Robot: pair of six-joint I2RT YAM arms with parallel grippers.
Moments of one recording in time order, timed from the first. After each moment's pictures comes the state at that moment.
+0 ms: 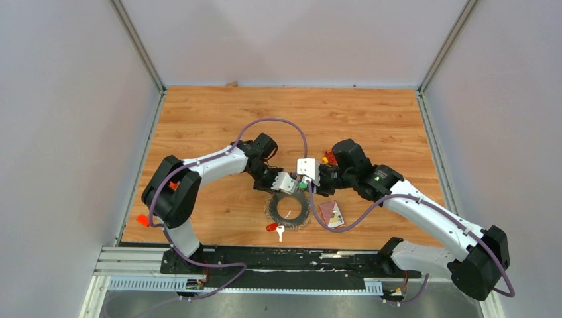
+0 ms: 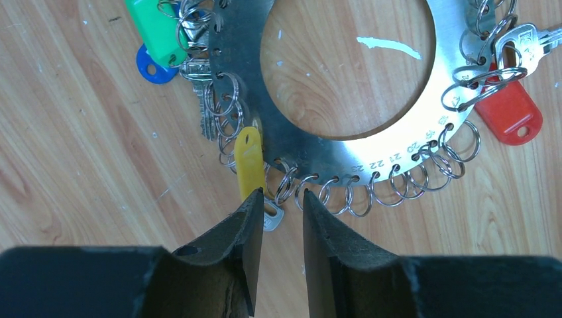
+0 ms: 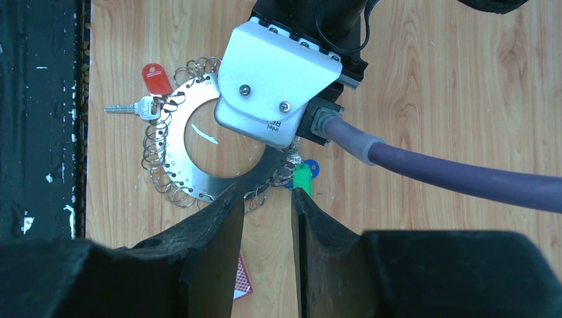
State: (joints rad) left arm -0.66 1.73 1.11 -0.69 0.53 1.27; right arm 0.74 1.11 0.91 -0.49 -0.48 -0.71
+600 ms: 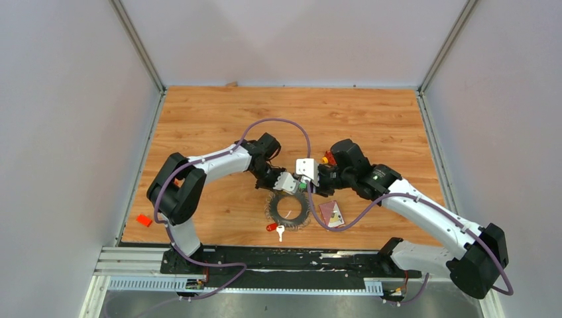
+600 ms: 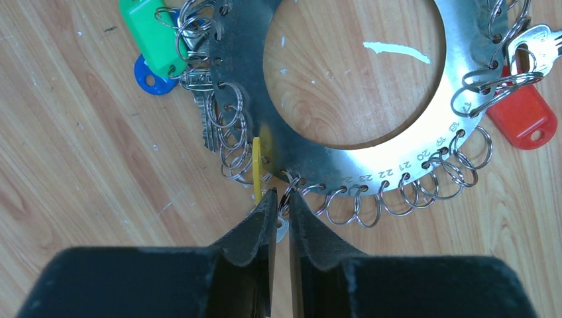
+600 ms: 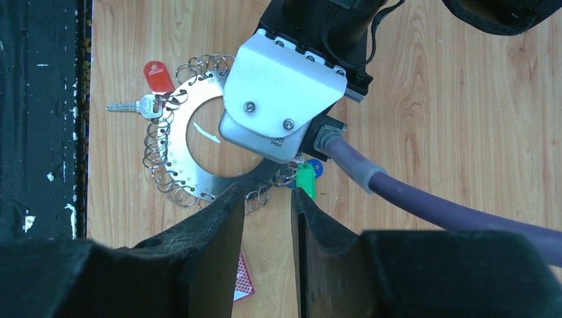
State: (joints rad) left arm -0.67 1.78 1.14 -0.70 0.52 1.29; right arm 0.74 1.13 0.91 -0.49 -0.49 -0.71
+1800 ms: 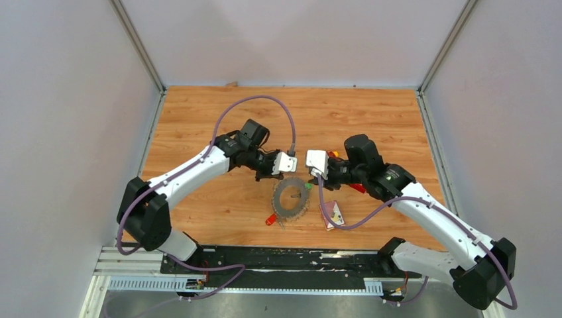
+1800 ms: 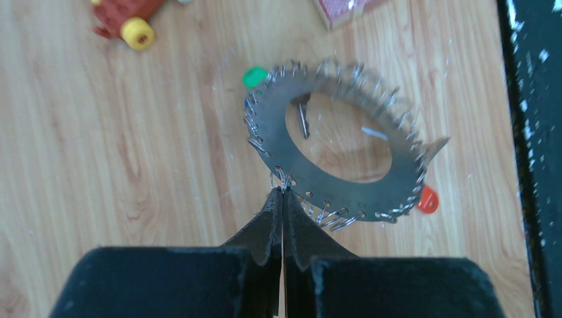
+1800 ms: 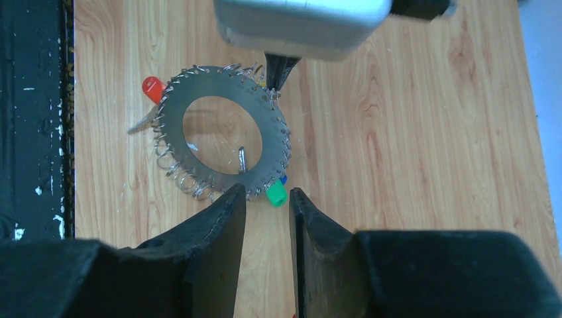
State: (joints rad) left arm -0.66 1.53 1.17 -0.69 0.64 1.02; right arm 0.68 1.05 0.93 -0.49 -0.50 -0.69
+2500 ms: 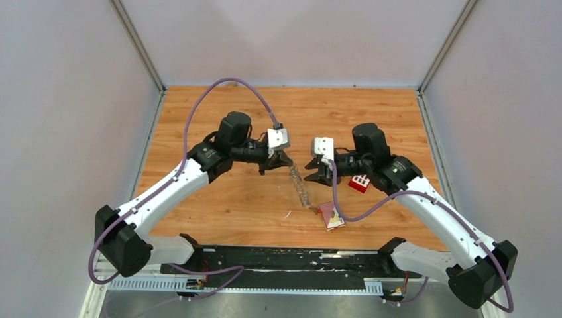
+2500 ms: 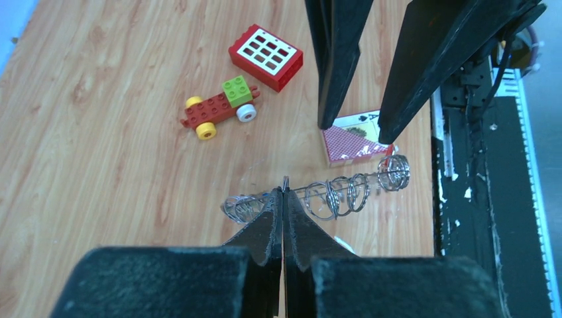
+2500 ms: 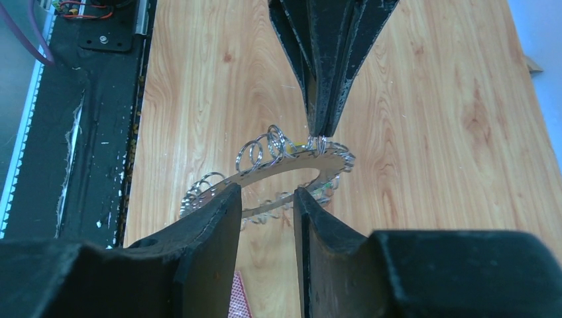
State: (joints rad) left arm -0.66 1.28 1.14 -0.35 0.73 0.43; right arm 0.60 1.07 1.04 -0.49 -0.76 -0.62
